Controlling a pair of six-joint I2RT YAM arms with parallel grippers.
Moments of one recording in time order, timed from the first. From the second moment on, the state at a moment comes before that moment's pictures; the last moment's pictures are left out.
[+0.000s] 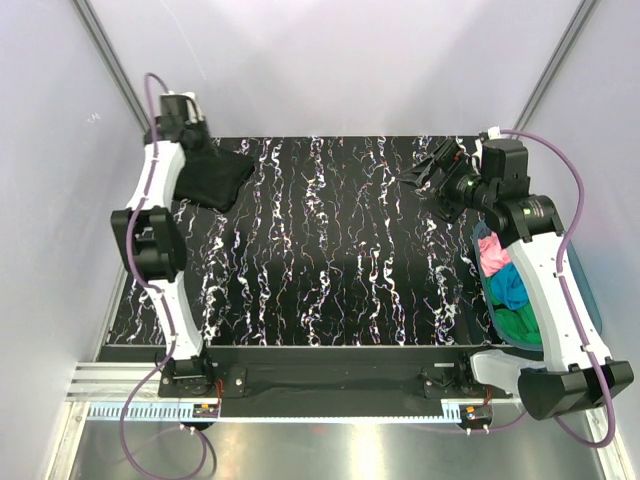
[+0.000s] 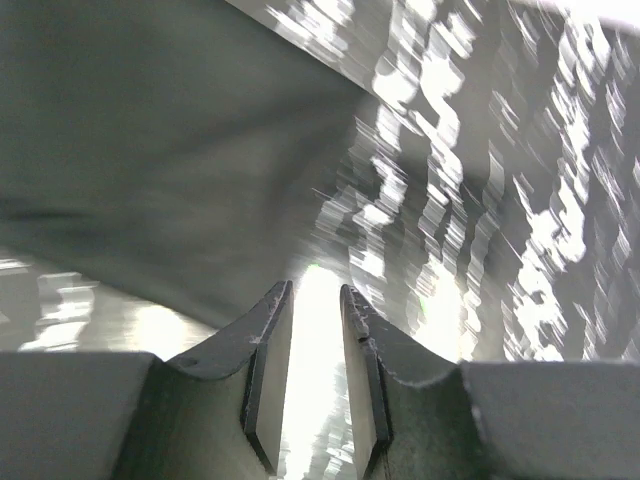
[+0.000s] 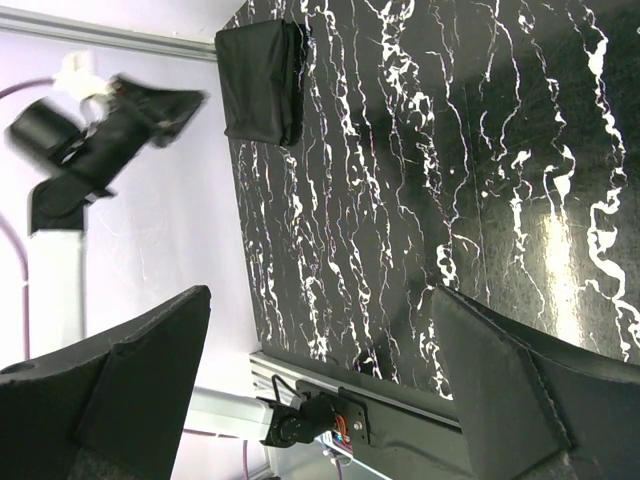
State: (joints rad) left arm 0.05 2.11 1.99 -0.66 0.14 -0.21; right arm 0.19 1.20 1.44 -0.76 -0.34 0.90
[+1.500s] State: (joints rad) left arm 0.40 2.39 1.95 -0.49 0.13 -0.68; right arm 0.20 1.08 1.27 -0.70 -0.29 0.95
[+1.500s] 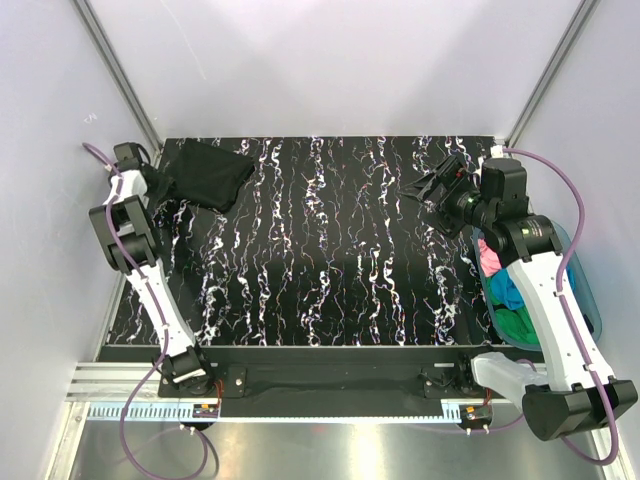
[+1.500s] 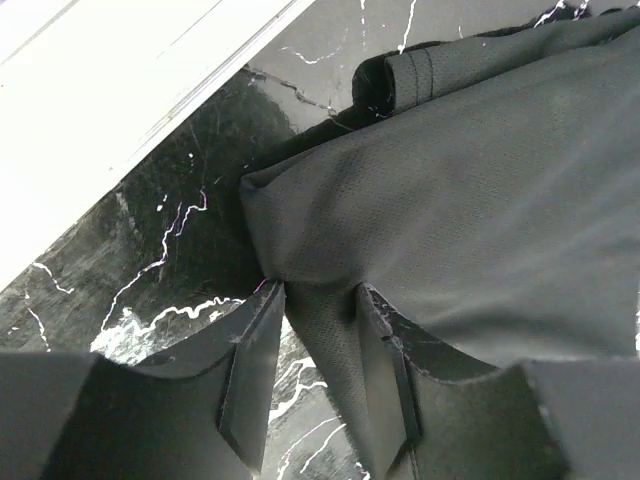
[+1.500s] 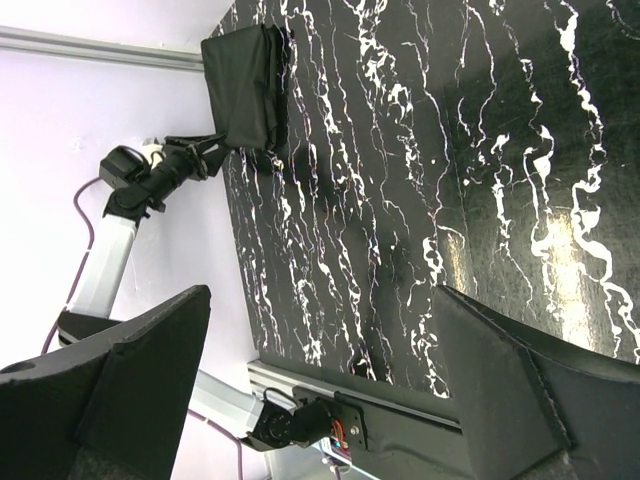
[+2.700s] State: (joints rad) left arm 0.40 2.10 1.60 -0.56 -0.03 -0.85; right arm 0.20 1.09 1.35 -0.75 -0.30 0.88
